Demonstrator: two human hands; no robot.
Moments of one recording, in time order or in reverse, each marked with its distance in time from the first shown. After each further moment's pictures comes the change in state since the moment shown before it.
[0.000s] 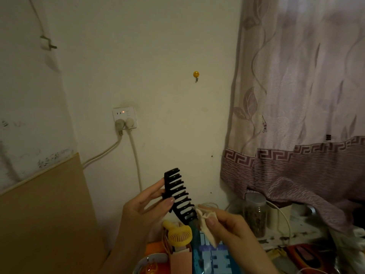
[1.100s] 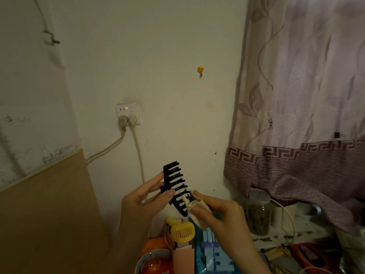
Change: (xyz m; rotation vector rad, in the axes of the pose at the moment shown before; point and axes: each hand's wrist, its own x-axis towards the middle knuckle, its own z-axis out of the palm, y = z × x) left_hand 0.007 0.001 0.000 0.032 0.074 0.068; right_hand 0.019 -0.010 0.021 -0.194 0.211 -0.177
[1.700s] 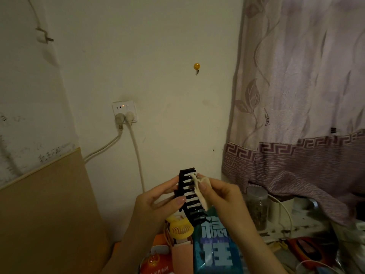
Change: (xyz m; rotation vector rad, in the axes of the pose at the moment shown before) left_hand -0.010 -0.001 0.014 0.050 -0.213 -0.098; right_hand 0.018 -0.009 -0.012 0.247 -0.010 0.034
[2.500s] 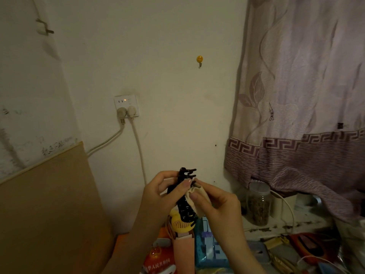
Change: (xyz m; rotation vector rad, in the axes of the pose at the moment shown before) left_hand 0.009 -0.001 0.015 0.054 0.090 -0.009; right_hand -0.019 0.021 0.017 -0.056 0.117 -0.059
